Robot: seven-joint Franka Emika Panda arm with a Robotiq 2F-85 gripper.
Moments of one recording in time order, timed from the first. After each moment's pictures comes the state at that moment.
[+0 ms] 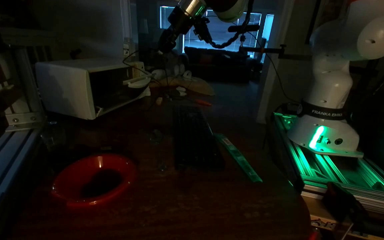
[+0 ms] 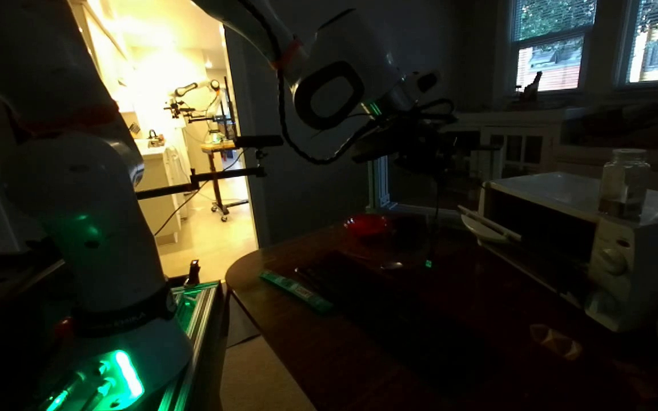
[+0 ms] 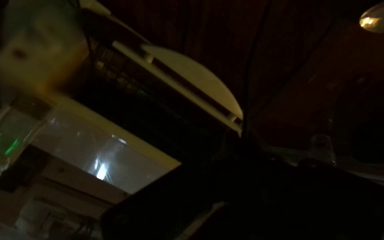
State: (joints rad) arm 0.18 -0.15 -0.08 -2.60 0.26 3.11 -0.81
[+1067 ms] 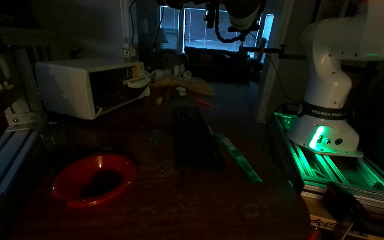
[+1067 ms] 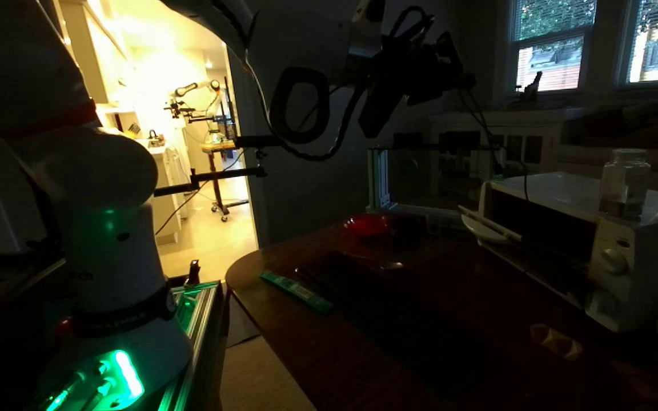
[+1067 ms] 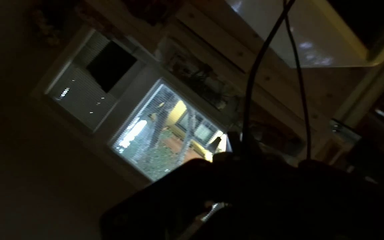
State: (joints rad) arm 0.66 -0.30 -0.62 -2.76 0.12 3.90 -0.95
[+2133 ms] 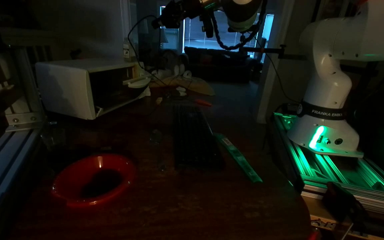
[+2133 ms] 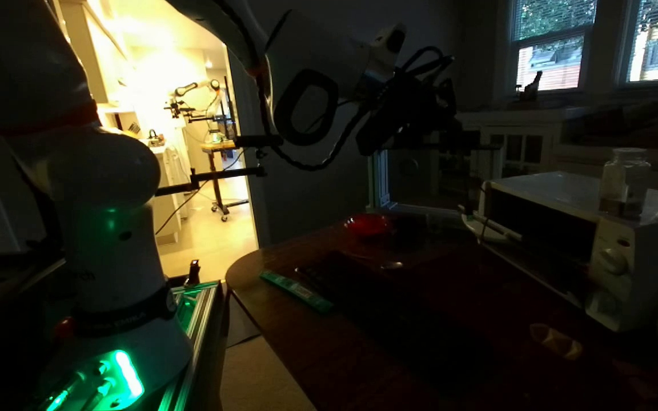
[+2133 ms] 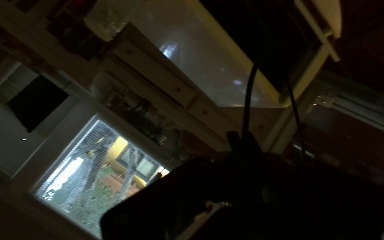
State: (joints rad) arm 0.70 -0.27 -0.65 -2.74 0.06 3.63 -0.93
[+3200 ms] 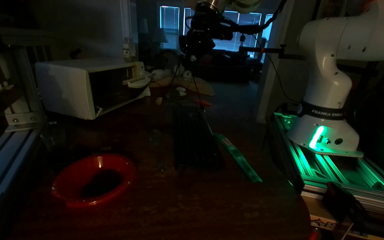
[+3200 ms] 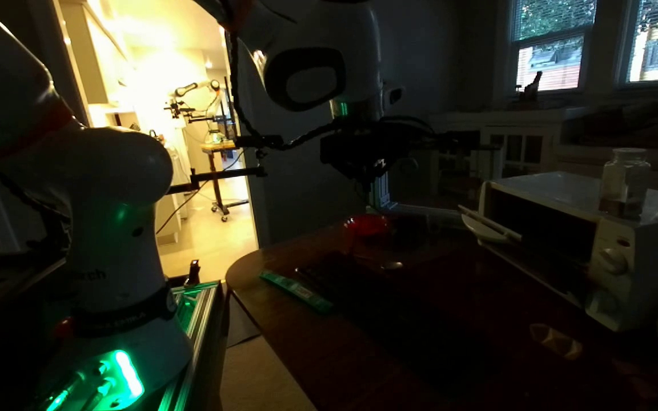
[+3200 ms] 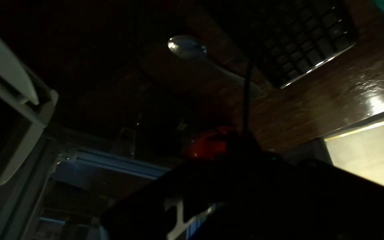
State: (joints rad) arm 0.92 -0.61 -0.88 -2.72 0.03 2.59 -1.18
